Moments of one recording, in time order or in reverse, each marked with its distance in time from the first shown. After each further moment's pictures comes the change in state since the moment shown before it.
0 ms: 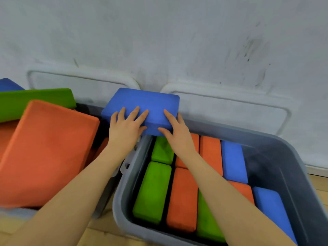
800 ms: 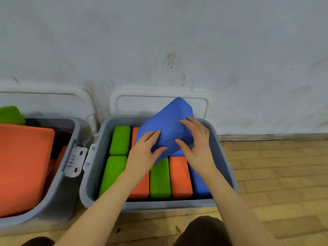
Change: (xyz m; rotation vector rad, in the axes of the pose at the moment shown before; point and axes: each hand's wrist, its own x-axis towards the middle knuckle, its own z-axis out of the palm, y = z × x) left_hand -0.054 0.177 -0.106 -0.963 -0.123 0.077; right_hand -0.157 -0.048 -0.199 -0.141 0.344 0.050
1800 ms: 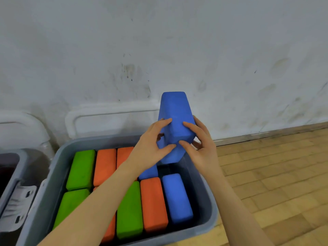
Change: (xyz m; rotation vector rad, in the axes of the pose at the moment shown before) left_hand 0.100 0.074 0.068 -0.409 -0.186 0.213; right_hand 0.038 0.065 -0.079 0.348 0.117 0.123
